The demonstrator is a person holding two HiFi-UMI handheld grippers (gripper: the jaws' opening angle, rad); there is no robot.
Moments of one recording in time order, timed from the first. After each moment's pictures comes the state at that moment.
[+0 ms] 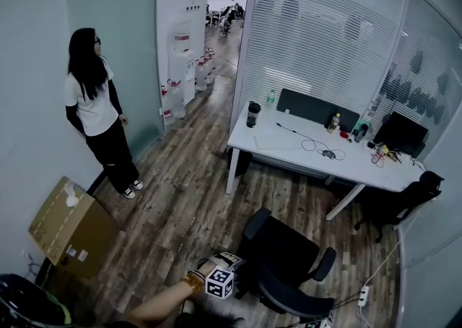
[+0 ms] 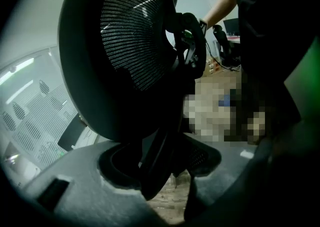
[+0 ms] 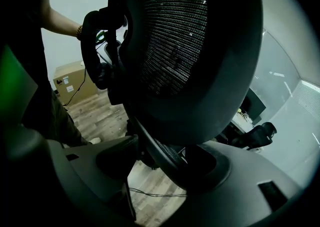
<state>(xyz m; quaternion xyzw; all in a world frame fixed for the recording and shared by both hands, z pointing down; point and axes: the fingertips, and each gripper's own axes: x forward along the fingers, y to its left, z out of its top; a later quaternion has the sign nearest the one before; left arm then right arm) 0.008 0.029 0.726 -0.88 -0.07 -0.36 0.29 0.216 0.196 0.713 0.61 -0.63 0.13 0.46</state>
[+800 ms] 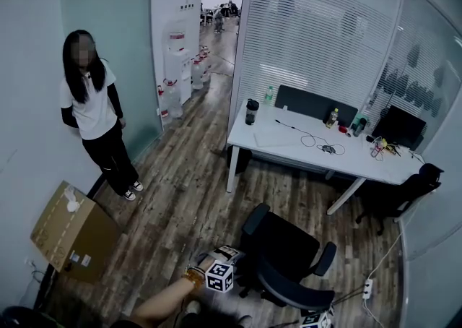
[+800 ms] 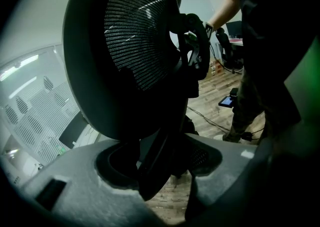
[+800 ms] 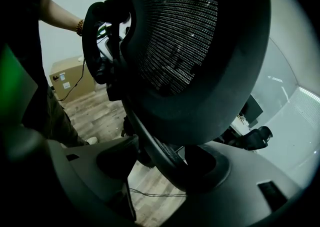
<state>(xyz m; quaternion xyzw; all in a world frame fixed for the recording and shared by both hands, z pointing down) -0.016 0.006 0.725 -0.89 -0.05 -0.36 0.28 0.201 0.188 0.712 0.60 -0.62 0.14 0.48</state>
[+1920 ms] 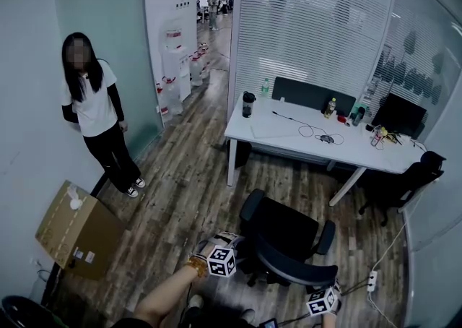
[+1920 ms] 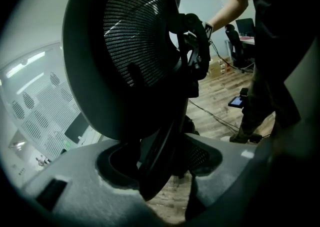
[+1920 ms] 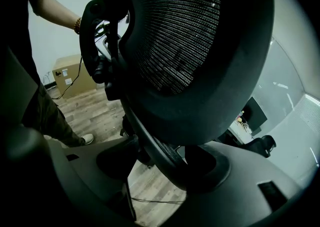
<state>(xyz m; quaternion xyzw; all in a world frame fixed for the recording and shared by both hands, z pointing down) 0.013 -0.018 0.725 -0.89 -0.01 -0.37 0.26 0.248 0.136 0.711 0.58 -0.65 0.10 0.49</state>
